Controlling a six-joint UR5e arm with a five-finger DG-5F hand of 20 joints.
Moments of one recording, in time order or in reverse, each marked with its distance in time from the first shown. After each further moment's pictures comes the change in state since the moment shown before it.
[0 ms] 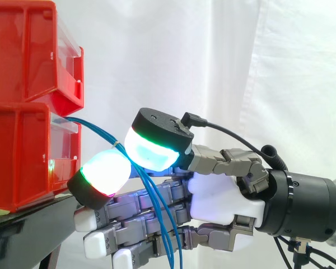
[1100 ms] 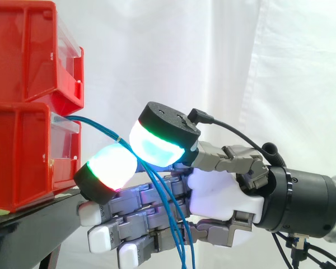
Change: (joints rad) arm -0.007 0.000 0.007 0.000 -0.025 0.004
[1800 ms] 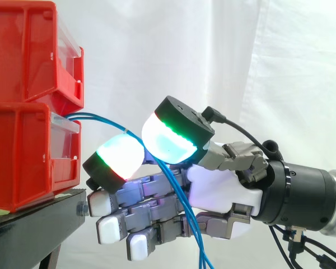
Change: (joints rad) arm -0.011 0.001 0.015 -0.008 -0.036 0.009
